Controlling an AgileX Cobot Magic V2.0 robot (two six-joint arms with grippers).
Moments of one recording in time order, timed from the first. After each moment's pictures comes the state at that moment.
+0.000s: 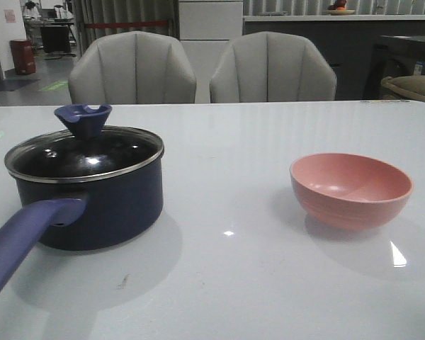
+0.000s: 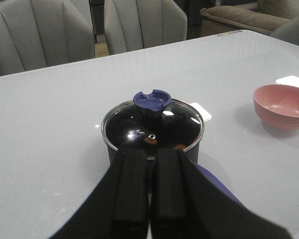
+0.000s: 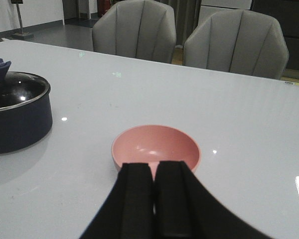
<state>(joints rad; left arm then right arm) -0.40 0.11 -0.39 -0.03 0.56 0.04 0.29 0.08 -0.09 0.33 0.18 -0.33</state>
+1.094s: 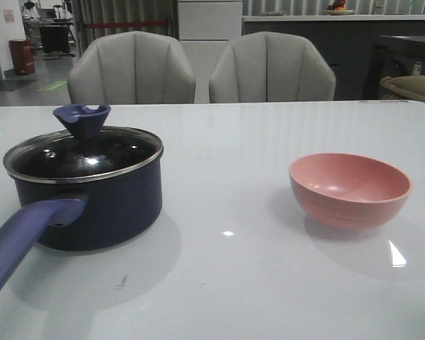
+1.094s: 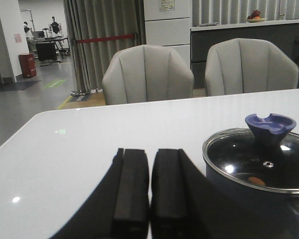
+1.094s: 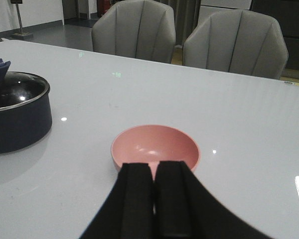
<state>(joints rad) -0.06 0.00 0.01 0.00 0.03 0.04 0.29 0.08 -0.09 0.33 0.18 -0.33</state>
